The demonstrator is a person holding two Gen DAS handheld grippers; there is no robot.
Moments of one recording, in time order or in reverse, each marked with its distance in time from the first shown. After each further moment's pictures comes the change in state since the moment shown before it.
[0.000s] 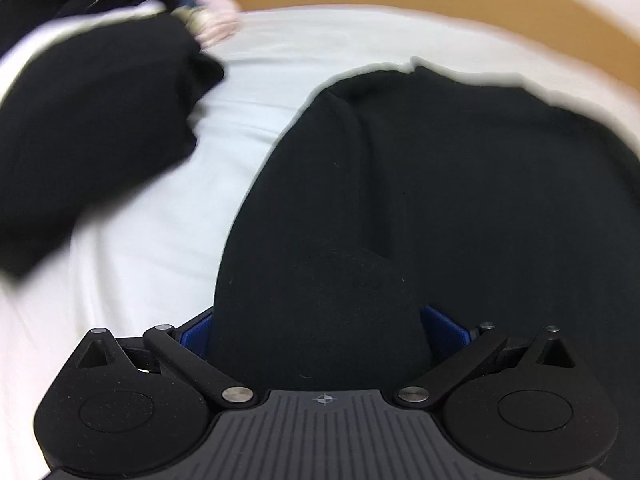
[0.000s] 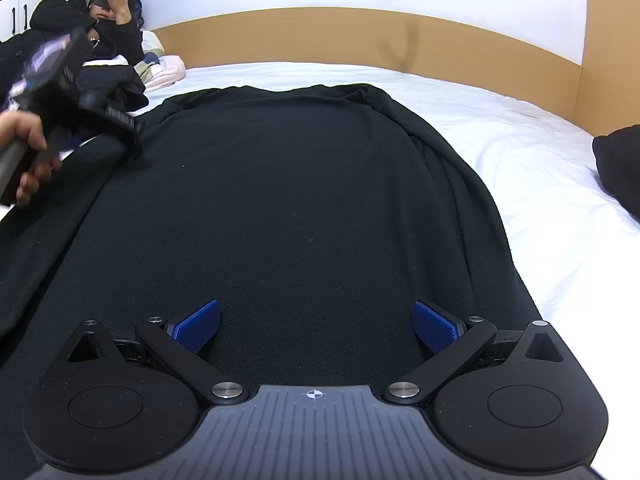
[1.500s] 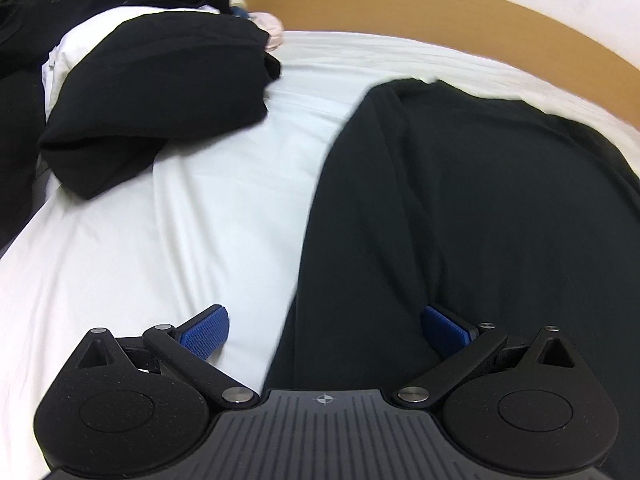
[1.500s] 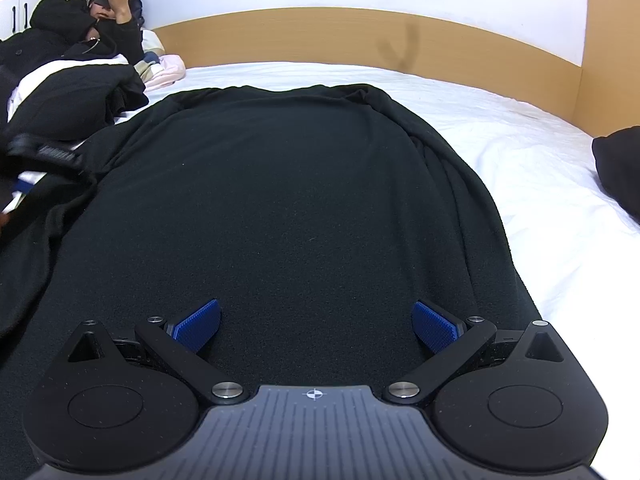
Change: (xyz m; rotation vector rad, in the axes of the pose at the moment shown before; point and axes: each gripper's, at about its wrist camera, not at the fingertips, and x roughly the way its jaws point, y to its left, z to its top) left arm -0.045 0.037 -0.084 -0.063 -0.094 0.024; right arm -0.009 0.030 0.004 -0.011 -0.001 -0.009
